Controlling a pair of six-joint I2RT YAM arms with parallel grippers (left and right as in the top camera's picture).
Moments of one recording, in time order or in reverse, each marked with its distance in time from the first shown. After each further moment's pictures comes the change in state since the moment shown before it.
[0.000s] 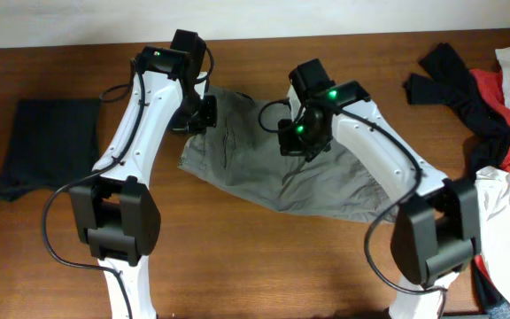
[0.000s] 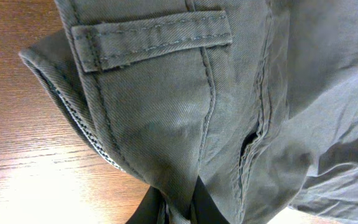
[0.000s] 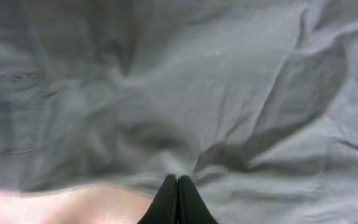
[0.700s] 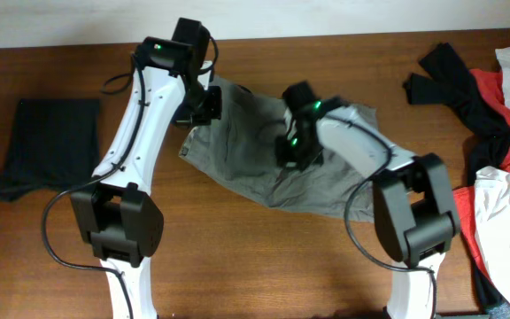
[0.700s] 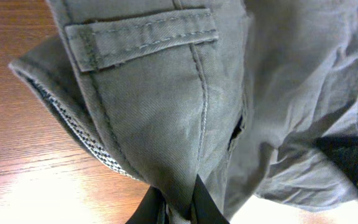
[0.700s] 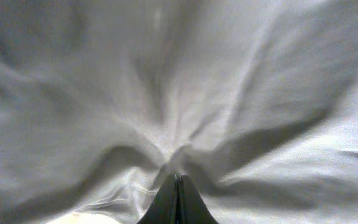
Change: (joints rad) left arm -0.036 -0.001 0.105 -0.046 0.010 0.000; right arm -0.035 0.123 0.015 -0.002 -0.023 0.020
